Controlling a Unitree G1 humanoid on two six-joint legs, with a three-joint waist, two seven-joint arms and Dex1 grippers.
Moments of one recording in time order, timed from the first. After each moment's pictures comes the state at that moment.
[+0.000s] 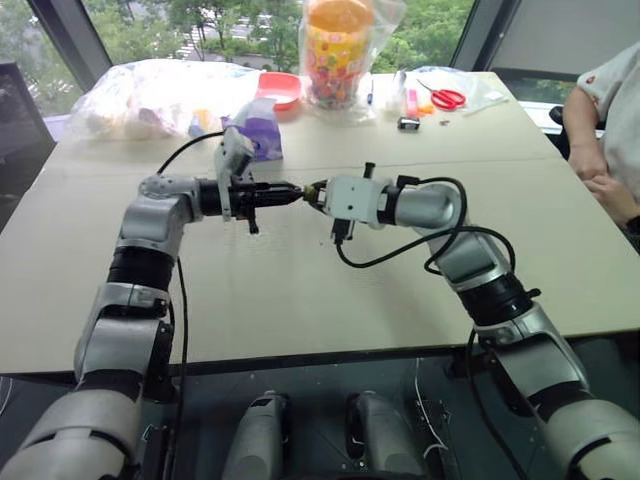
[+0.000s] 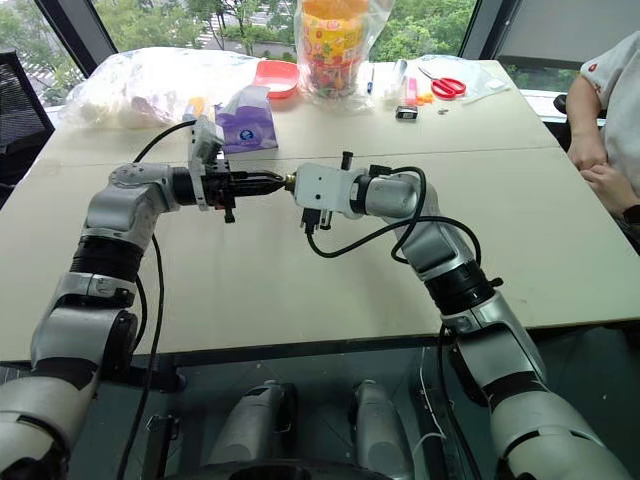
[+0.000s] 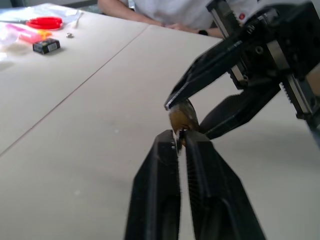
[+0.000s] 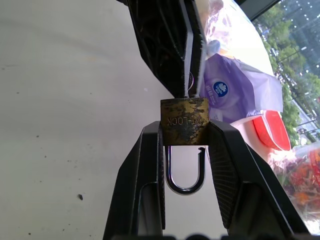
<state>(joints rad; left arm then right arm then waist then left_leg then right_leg) -0.94 0.49 -0.01 0.59 -0.35 0.42 -1.26 -0.83 -0.41 0.34 0.13 -0.23 0.06 0.82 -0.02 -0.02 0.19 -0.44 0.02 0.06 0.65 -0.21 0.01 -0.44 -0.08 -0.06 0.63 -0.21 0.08</state>
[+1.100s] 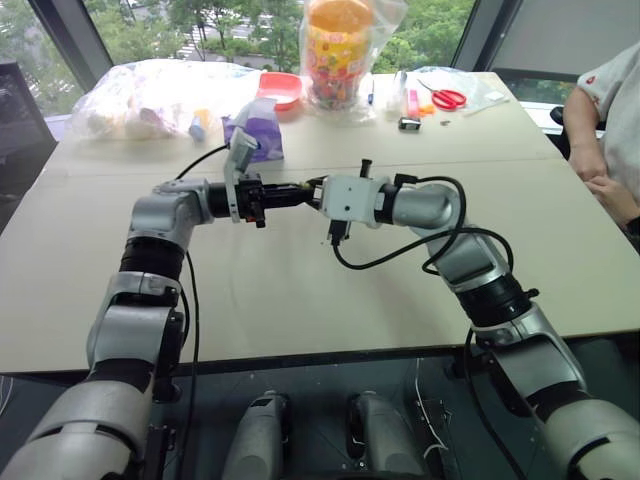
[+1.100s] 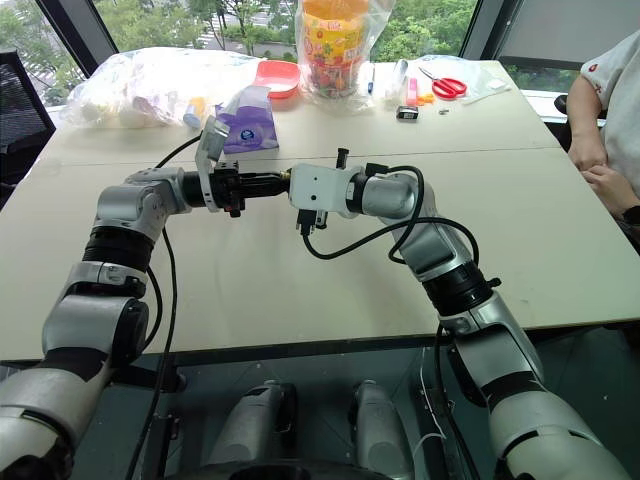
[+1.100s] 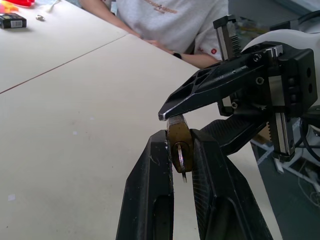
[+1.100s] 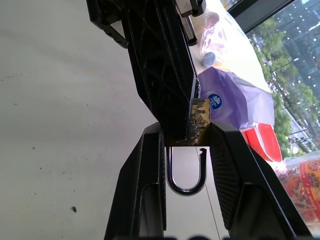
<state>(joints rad) -1.00 0.42 0.00 0.70 -0.38 0.52 -1.32 -0.83 -0.41 0.34 0.10 -0.25 0.06 0.81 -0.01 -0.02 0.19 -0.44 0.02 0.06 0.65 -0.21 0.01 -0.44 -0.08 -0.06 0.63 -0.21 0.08</state>
